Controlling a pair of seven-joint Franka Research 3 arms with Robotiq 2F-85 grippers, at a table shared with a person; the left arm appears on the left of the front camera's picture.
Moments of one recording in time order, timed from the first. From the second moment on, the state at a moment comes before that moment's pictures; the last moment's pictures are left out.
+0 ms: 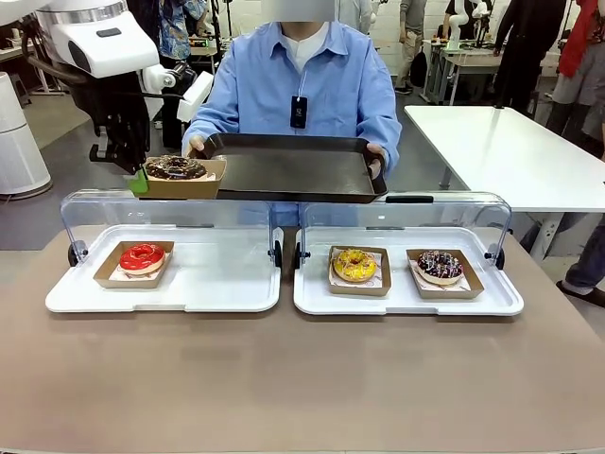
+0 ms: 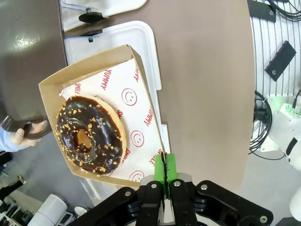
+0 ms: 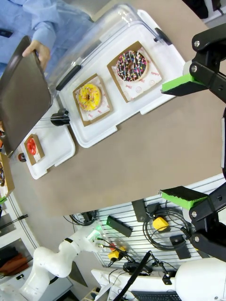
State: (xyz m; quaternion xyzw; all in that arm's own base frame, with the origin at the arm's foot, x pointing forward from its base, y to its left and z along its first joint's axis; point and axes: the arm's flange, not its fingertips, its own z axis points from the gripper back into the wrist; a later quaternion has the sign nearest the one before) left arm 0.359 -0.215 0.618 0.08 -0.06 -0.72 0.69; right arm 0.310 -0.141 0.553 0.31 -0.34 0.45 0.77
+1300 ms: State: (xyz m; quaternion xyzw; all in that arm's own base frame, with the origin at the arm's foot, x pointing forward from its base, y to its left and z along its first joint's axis) left arm 0.541 -0.228 0.613 0.08 -0.08 -0.70 0.70; right arm 0.310 -0.141 0.553 0.31 -0.34 0.45 0.77
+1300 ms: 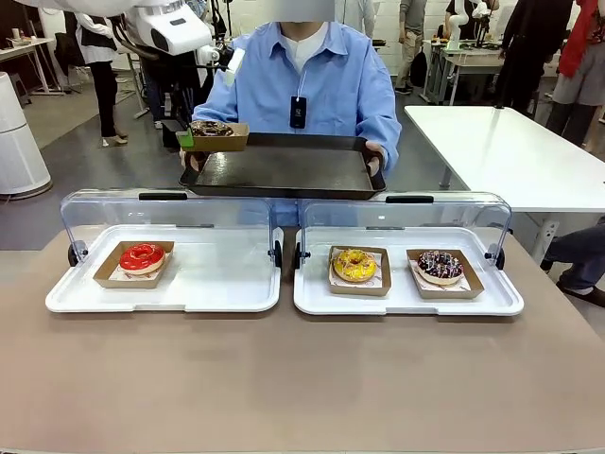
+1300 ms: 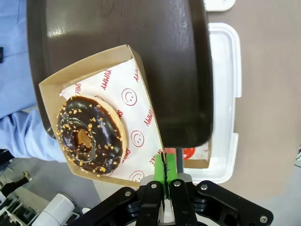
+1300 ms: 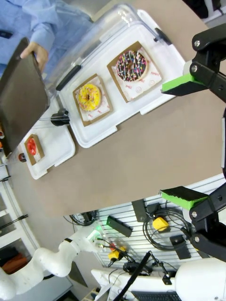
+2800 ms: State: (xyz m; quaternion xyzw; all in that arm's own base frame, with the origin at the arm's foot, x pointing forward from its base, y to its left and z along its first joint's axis) left arm 0.571 -0.231 0.575 0.02 -0.07 -0.73 0.68; right arm 0.310 -0.141 0.553 0.31 -0.34 0.45 0.77
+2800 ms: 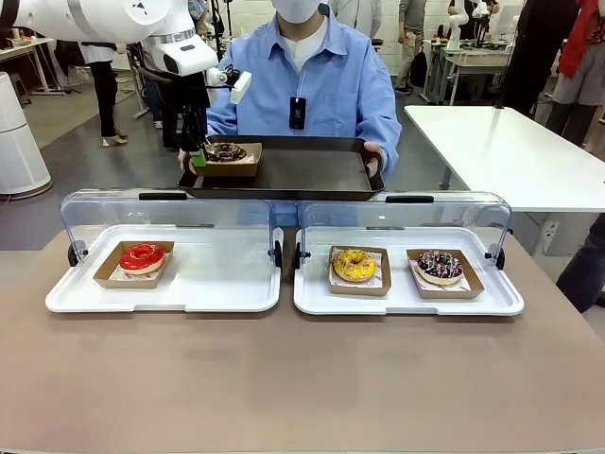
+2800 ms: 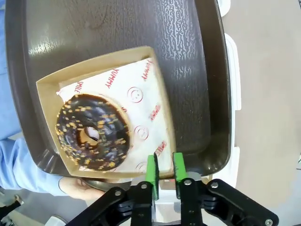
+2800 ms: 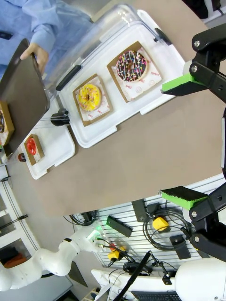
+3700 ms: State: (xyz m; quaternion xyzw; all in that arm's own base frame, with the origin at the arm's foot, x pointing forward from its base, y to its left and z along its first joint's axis) left arm 0.571 -0.229 0.580 0.02 -0.06 -0.73 0.68; right arm 0.310 -0.141 0.553 0.31 -0.34 0.45 0.77
